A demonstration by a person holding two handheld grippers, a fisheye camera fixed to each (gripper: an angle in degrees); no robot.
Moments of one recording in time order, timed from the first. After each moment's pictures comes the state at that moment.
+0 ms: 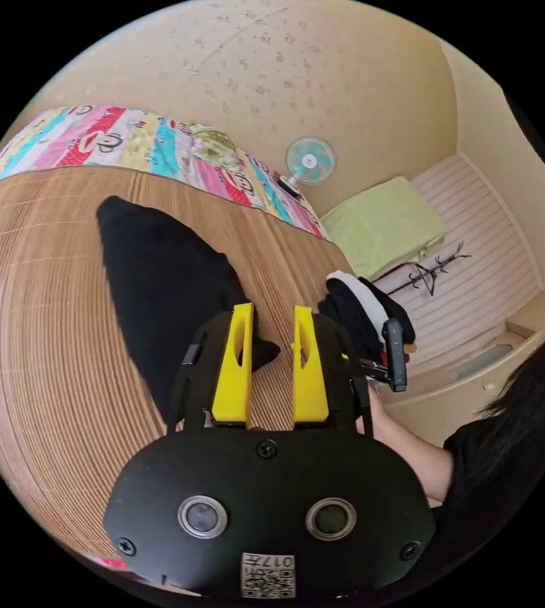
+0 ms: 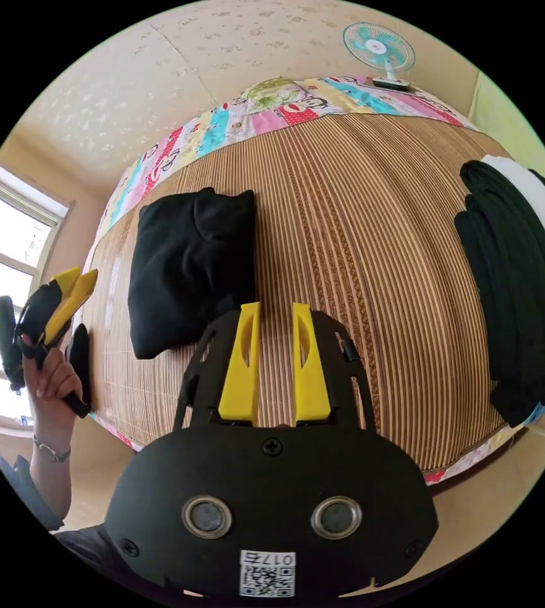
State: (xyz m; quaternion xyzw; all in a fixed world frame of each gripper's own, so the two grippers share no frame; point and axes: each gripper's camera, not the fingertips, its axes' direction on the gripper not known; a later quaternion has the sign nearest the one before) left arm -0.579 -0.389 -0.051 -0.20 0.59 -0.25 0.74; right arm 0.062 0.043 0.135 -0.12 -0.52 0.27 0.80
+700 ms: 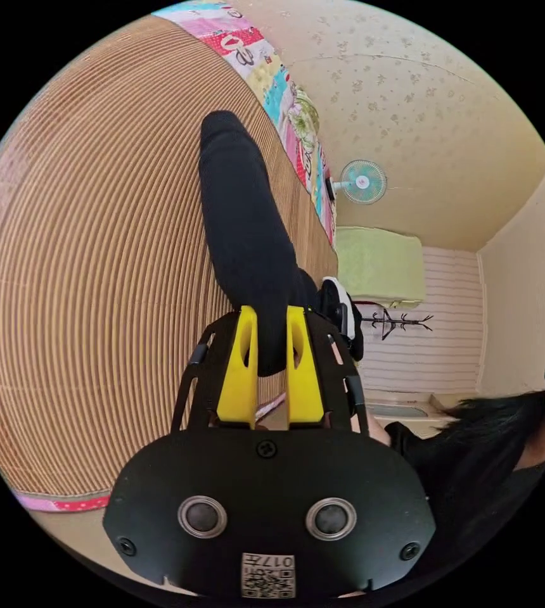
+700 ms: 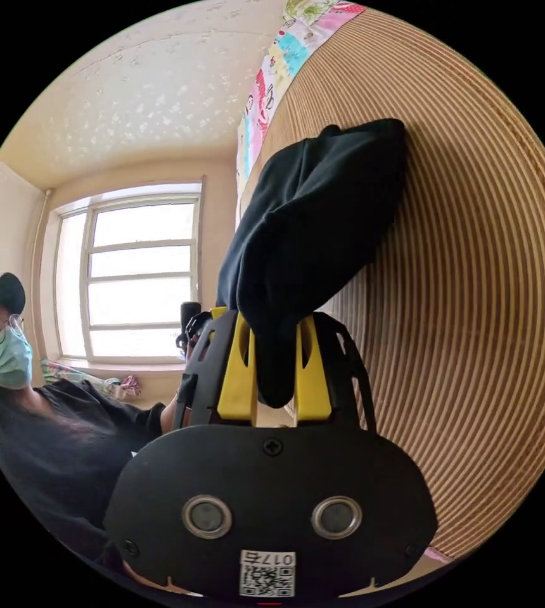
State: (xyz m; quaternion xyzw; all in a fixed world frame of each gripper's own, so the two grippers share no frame) left arm -0.576 -0.233 0.022 -0.34 0.65 -0.36 0.57; right arm -0.048 -0.018 0.094 -0.13 -0.83 0.18 0.51
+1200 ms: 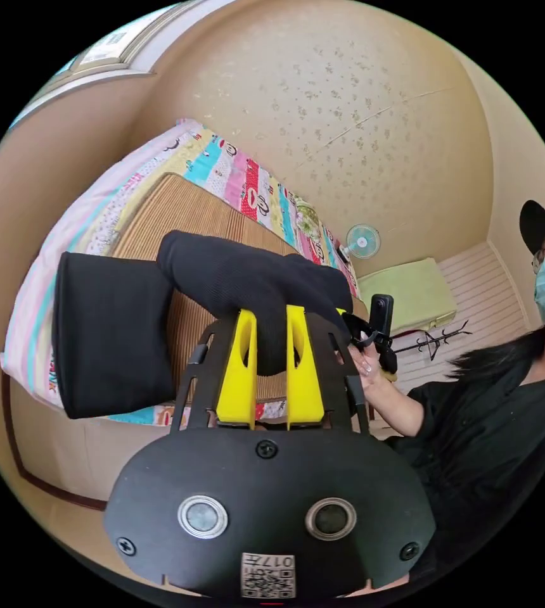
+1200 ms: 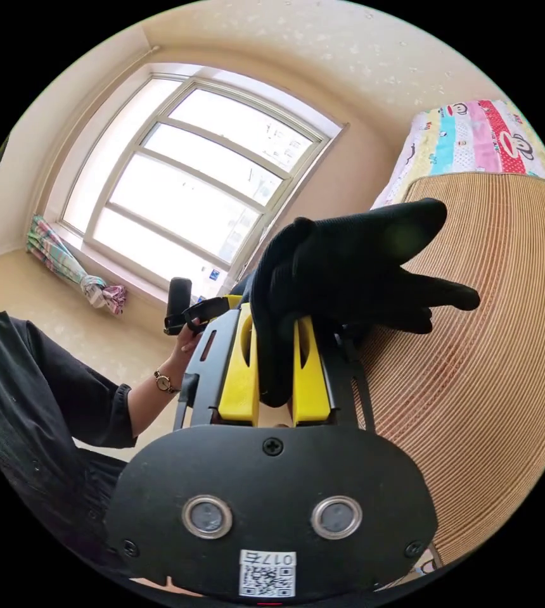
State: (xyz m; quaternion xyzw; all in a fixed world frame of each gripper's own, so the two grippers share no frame) left arm -0.936 -0.101 -0.040 -0.23 0.51 -0.37 0.74; right arm -0.272 -0.197 -0.399 0.05 -0.84 -0.02 0.53
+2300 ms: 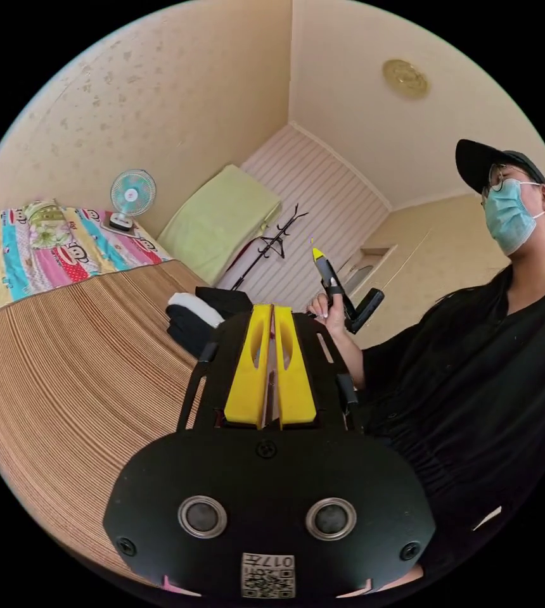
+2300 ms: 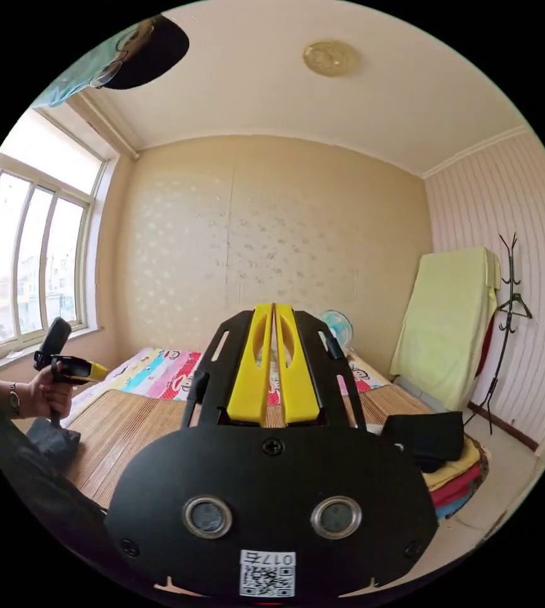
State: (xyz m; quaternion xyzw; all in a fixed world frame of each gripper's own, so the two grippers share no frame) left arm -0.574 -0.280 -0.120 0.01 0.83 -0.08 0.54; right arm 0.322 0.032 -0.450 0.32 -0.21 0.37 0.85
